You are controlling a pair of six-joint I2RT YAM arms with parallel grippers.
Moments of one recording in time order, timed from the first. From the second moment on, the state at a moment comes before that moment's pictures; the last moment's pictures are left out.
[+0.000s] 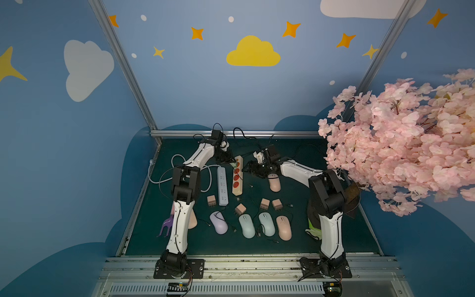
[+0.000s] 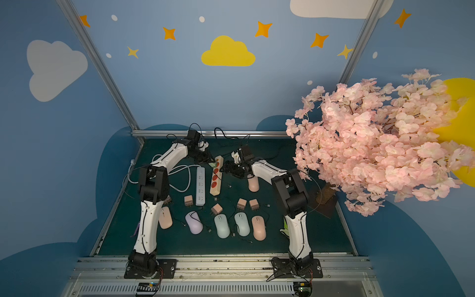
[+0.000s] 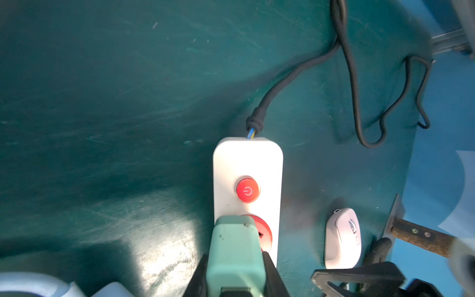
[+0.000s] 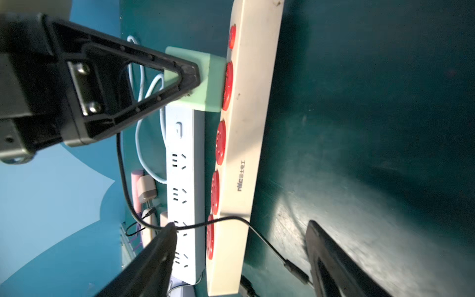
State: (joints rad) left arm -0.23 2.40 2.10 -0.83 0.50 -0.39; right arm 0.53 2.13 1.55 -0.28 -0.55 0.65
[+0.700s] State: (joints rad) left arm -0.22 2.38 2.03 -0.77 0.52 -0.42; right arm 0.53 2.32 1.74 -0.34 -0.67 0.70
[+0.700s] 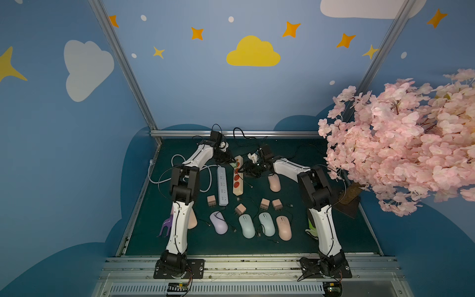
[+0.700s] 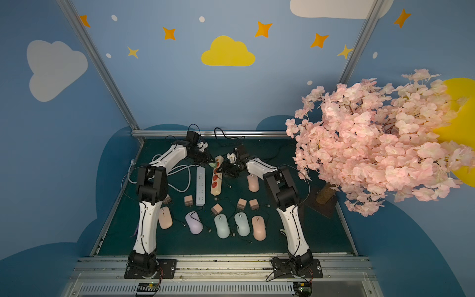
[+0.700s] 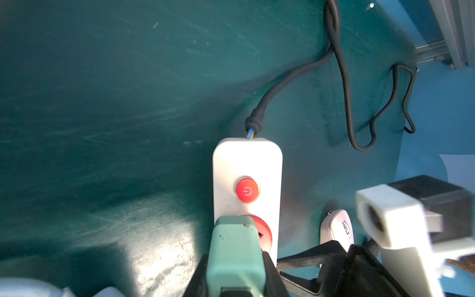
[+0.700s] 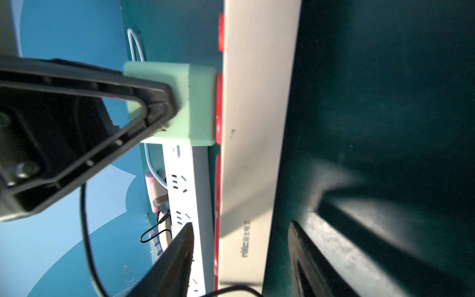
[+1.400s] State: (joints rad) left arm -0.22 2.30 1.88 -0.63 0.53 -0.45; right arm 0.54 2.37 1.75 -0.31 -0.76 0.76
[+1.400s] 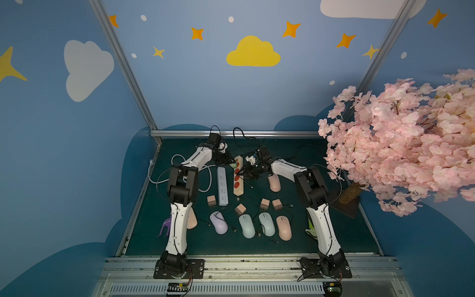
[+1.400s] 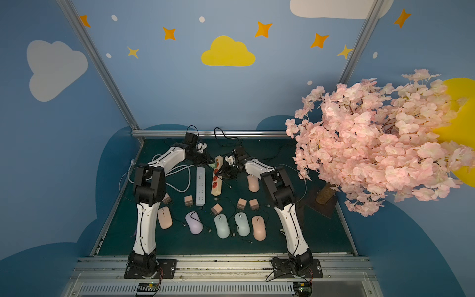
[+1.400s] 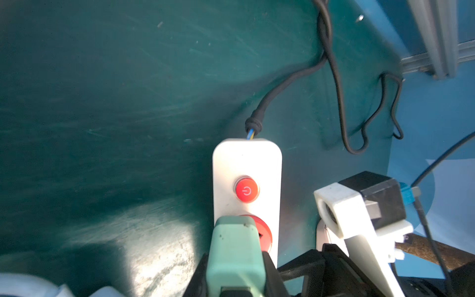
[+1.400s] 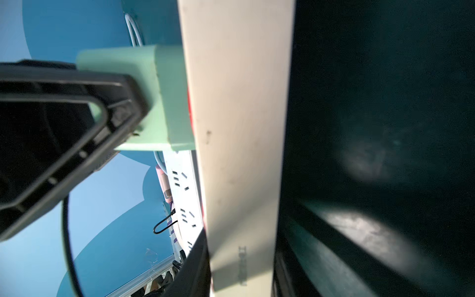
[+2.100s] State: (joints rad) left arm -0.25 2.20 1.69 -0.47 0.46 -0.53; right arm 0.54 2.33 1.67 -0.25 -0.76 0.78
